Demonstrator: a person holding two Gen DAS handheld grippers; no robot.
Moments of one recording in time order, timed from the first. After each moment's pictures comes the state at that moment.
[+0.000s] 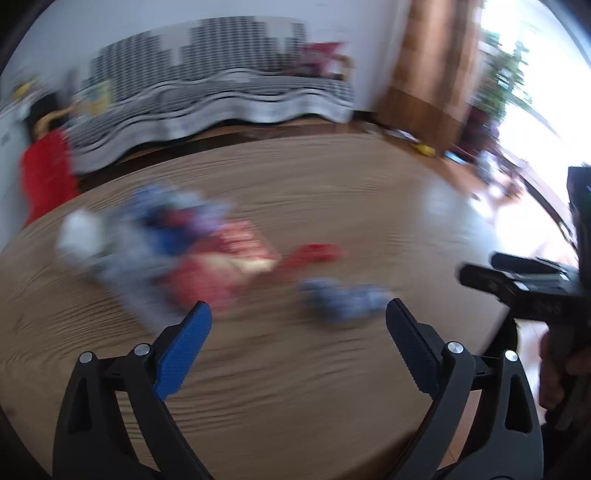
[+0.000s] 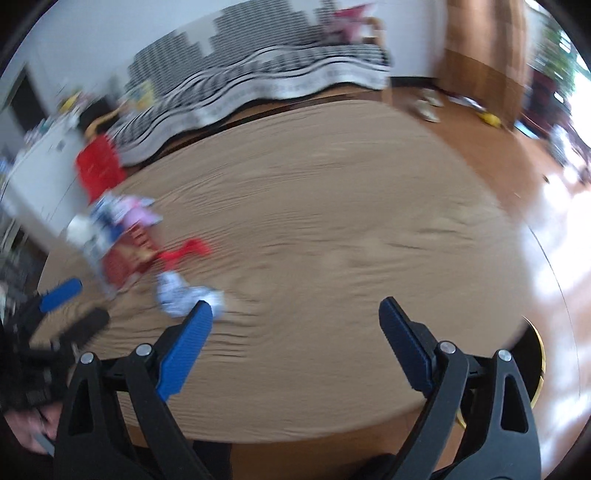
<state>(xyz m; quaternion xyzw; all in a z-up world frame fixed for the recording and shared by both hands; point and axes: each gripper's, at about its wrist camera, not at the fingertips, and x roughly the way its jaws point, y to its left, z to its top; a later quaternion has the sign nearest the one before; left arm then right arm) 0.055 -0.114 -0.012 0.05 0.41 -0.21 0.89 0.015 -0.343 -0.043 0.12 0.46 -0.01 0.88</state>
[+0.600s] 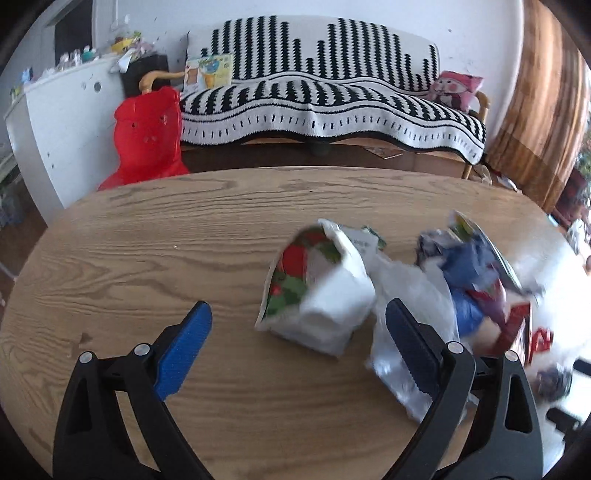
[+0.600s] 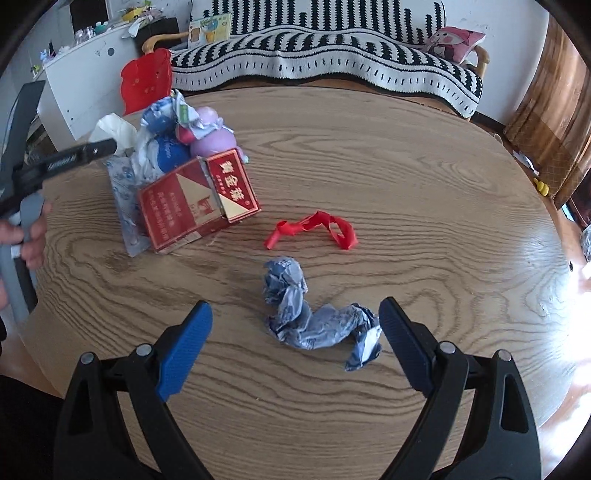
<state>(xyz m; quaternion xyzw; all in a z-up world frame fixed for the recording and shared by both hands) 0.210 0.041 -0.043 0.00 0.40 -0.03 0.92 0.079 -0.229 -0.087 0.00 0.49 0.05 0.87</state>
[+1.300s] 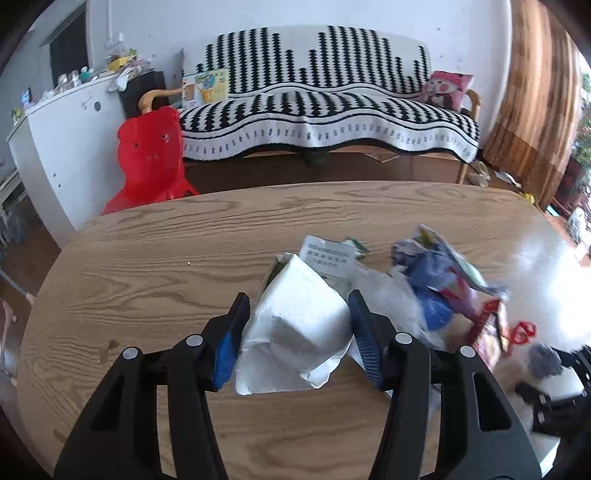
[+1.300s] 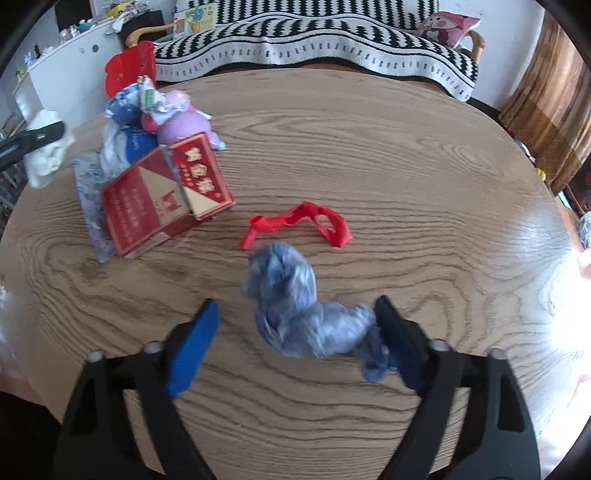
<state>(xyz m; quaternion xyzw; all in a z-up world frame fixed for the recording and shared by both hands) 0.175 0.022 -0.004 0.04 0.38 -0.04 0.92 0.099 -0.242 -0.108 0.00 0.50 0.02 0.86</state>
